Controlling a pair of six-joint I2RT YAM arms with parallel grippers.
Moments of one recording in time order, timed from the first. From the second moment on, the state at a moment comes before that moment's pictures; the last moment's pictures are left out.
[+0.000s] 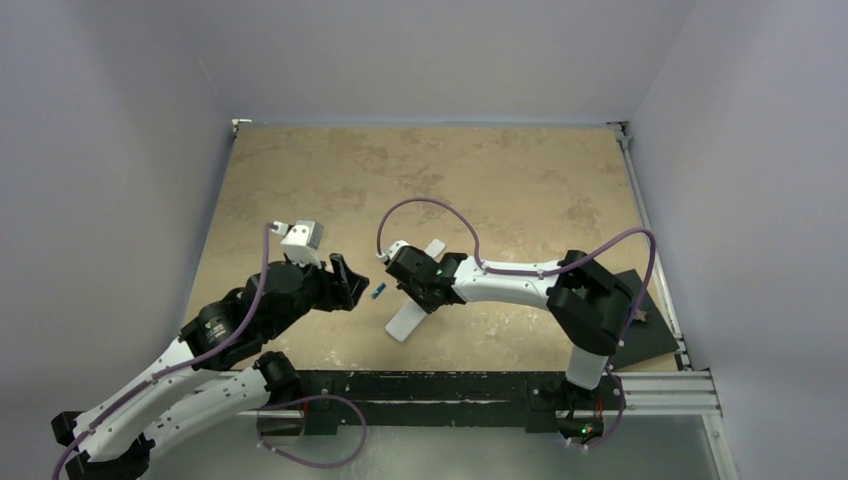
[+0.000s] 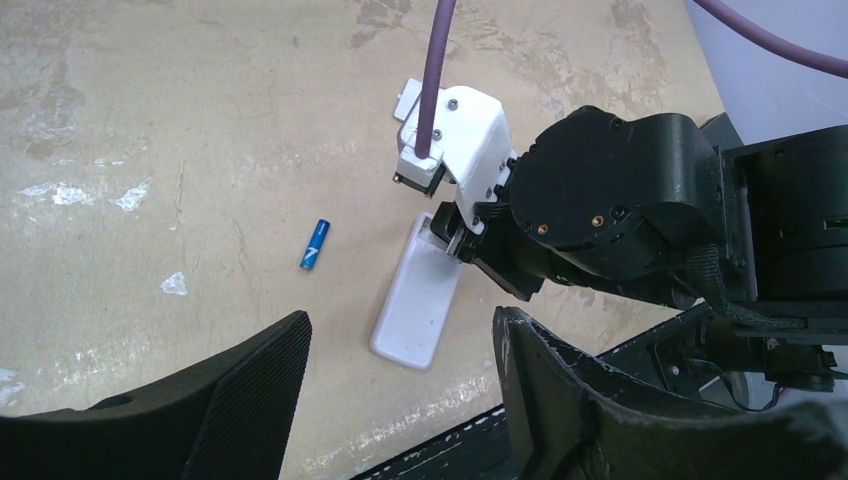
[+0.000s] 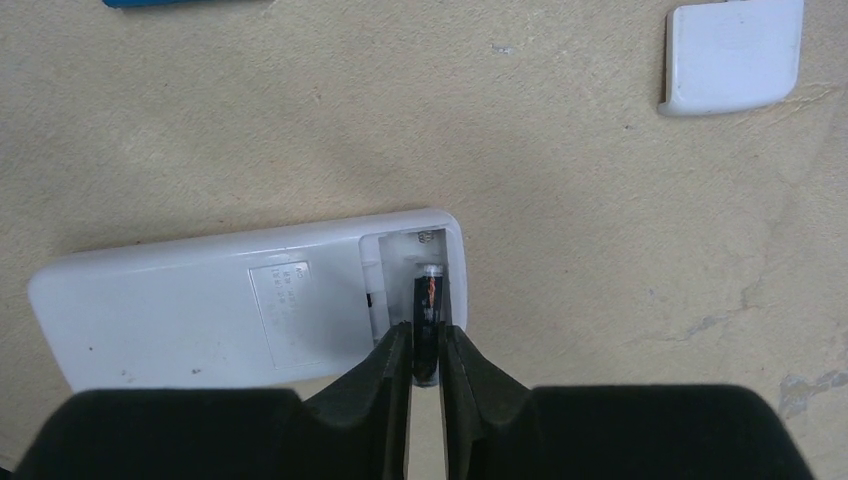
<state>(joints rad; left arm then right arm) -0.90 0.56 0.80 -0.71 -0.33 -0.63 1.08 1.78 1.15 -0.53 0.29 0.20</state>
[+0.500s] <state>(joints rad) -0.90 0.56 0.80 -0.71 -0.33 -0.63 1.08 1.80 1.15 -0.53 0.30 0.20</state>
